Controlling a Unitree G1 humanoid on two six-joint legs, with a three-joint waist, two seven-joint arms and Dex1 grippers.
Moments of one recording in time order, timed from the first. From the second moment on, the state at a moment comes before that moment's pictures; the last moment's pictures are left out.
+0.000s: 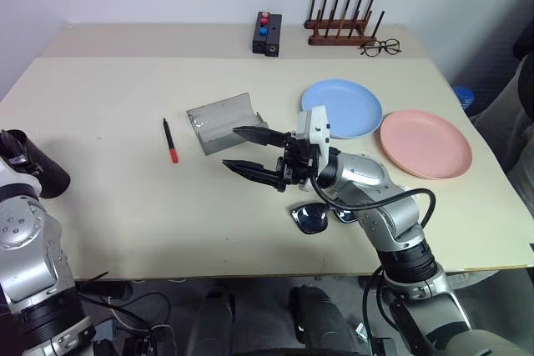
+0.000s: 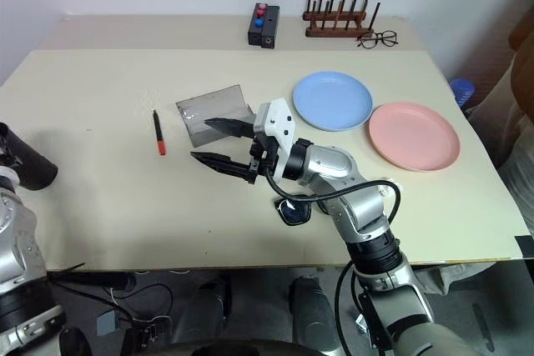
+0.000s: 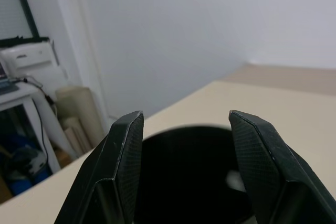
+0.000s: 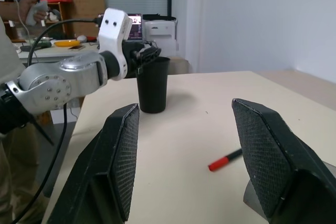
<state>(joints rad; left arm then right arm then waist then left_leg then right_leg) -0.20 0.43 0.66 -0.16 -0.17 0.26 0.19 -0.51 -0.25 0.22 -0.26 0.48 0.37 0.85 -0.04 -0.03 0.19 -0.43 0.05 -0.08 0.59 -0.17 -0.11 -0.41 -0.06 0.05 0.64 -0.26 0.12</state>
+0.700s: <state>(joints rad) -0.54 0.50 0.27 -0.27 -0.29 0.96 0.07 -0.51 -0.25 0.22 -0.25 0.47 0.36 0.84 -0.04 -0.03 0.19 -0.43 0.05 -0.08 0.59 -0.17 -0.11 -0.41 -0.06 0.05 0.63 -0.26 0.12</state>
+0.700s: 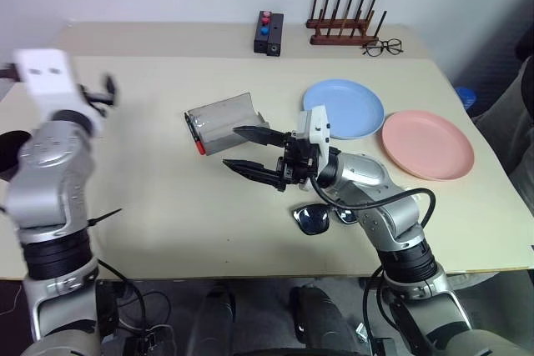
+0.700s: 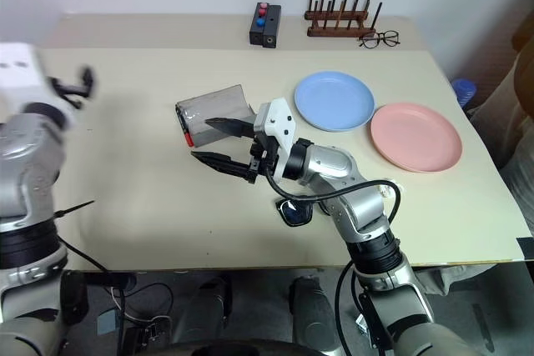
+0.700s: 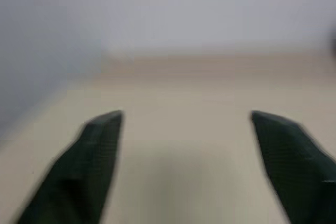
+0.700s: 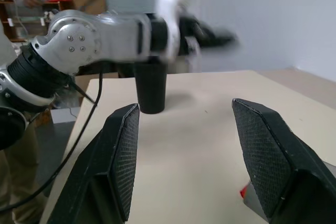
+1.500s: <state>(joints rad) -0.77 0.30 0.19 0.05 -0.14 1.21 0.13 -0.51 -0.28 0.22 -0.25 0.46 0.36 0.82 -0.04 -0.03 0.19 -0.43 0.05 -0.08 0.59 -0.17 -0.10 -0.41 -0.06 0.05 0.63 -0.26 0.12</state>
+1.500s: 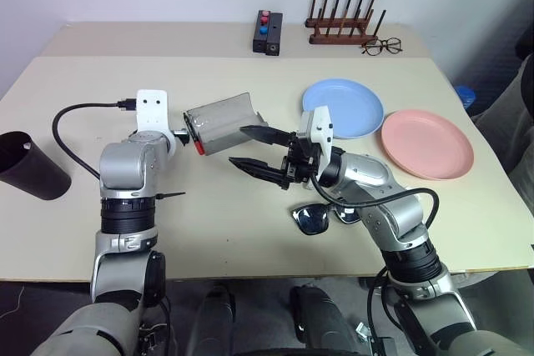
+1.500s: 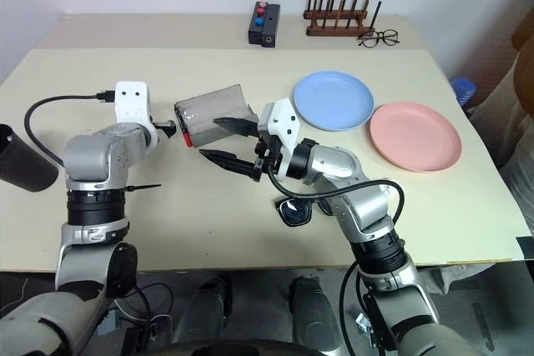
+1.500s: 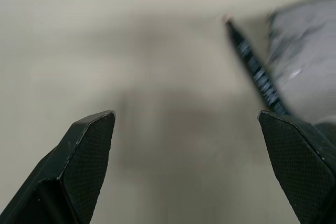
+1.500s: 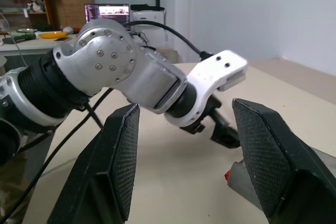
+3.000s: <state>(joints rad) -0.96 0.19 0.30 0.26 -0.07 1.27 0.20 -0.48 -0.28 0.22 -0.27 0.45 0.36 0.81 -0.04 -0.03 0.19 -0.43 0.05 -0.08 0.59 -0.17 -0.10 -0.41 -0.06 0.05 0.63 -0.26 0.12</state>
